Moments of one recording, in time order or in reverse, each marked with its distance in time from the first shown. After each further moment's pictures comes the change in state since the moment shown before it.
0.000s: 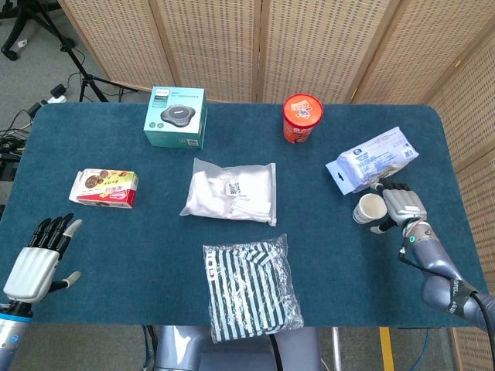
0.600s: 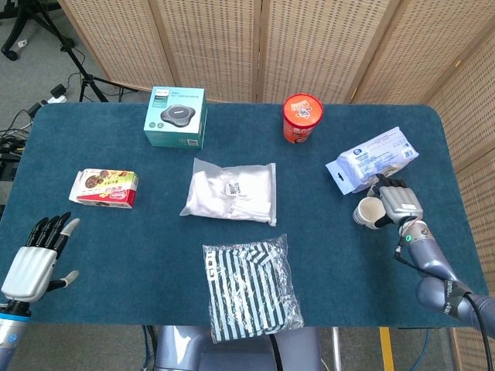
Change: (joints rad) left arm 0.000 0.008 -0.003 -0.005 -0.012 -0.001 -0.006; right arm -0.014 -0.042 0.014 0.033 -0.048 0.037 0.032
